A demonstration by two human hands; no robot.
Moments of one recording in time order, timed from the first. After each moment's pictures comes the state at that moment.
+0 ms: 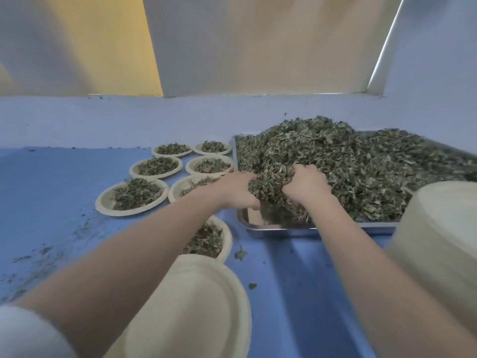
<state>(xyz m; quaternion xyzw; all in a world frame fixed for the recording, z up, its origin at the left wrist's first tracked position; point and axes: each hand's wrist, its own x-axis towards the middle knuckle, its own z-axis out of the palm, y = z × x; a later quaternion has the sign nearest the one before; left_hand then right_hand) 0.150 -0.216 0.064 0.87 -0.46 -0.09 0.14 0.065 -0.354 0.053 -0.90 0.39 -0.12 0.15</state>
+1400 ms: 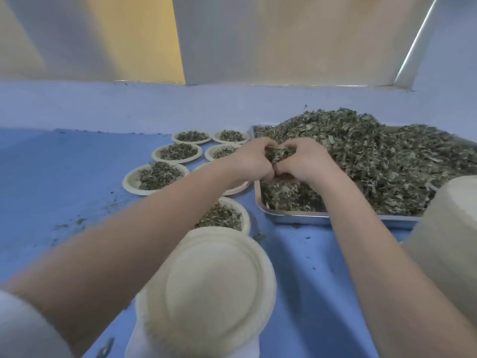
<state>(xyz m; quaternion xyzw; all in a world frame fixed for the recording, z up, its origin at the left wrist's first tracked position) 0.114 -0.181 0.101 0.83 -0.39 -0.14 0.38 0.046 -0.284 0.098 -0.87 0.23 -0.17 0.40</state>
